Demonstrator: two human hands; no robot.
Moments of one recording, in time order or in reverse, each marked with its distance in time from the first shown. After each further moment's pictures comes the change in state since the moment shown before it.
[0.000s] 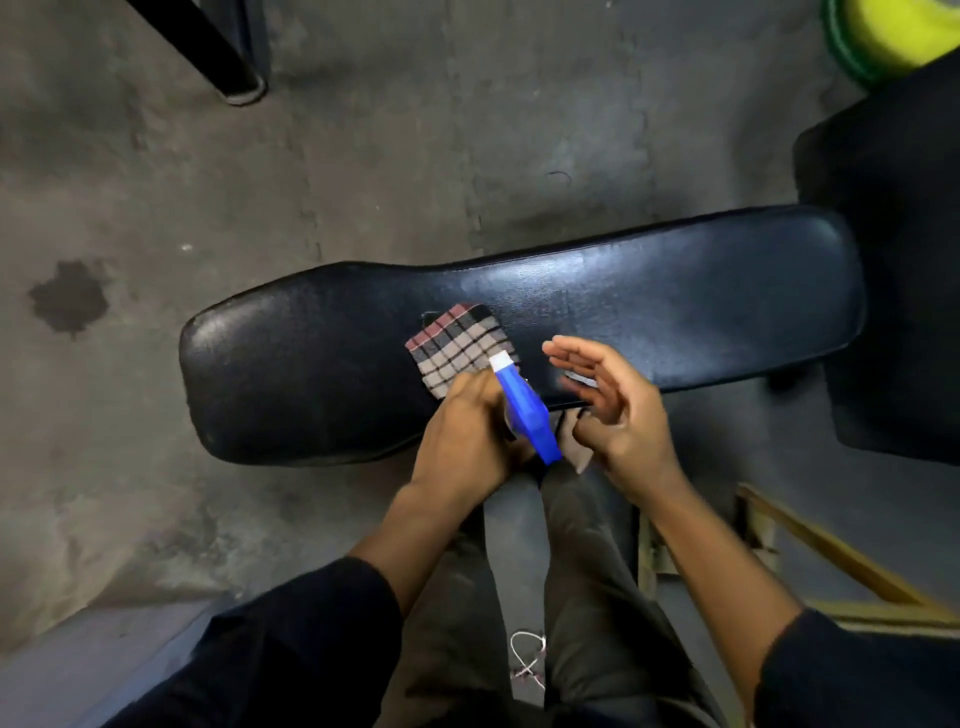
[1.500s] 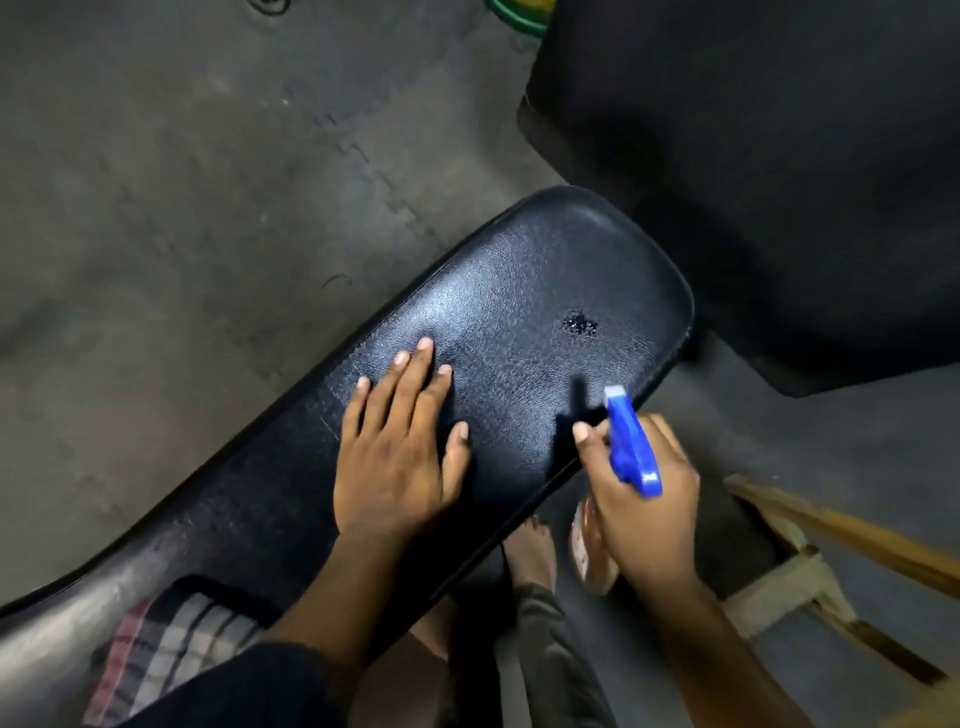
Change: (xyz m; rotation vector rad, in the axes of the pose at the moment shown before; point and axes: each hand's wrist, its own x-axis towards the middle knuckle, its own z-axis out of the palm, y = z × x) left_hand 0.263 0.059 0.214 0.688 0.257 0.598; right_hand 0.064 0.210 -0.212 -0.215 1.086 0.059
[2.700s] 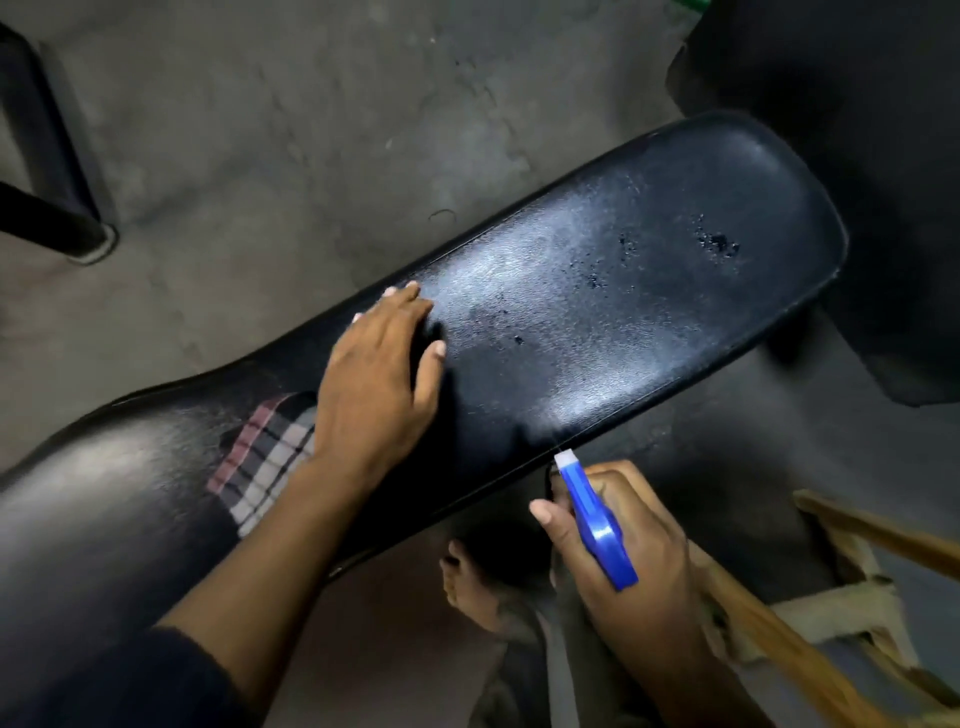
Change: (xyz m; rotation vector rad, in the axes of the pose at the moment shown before) left_hand -0.089 -0.073 -0.083 -0.260 -0.062 -0.286; right_hand -0.157 -0.028 -0.009 -0.067 -0.491 -0.261
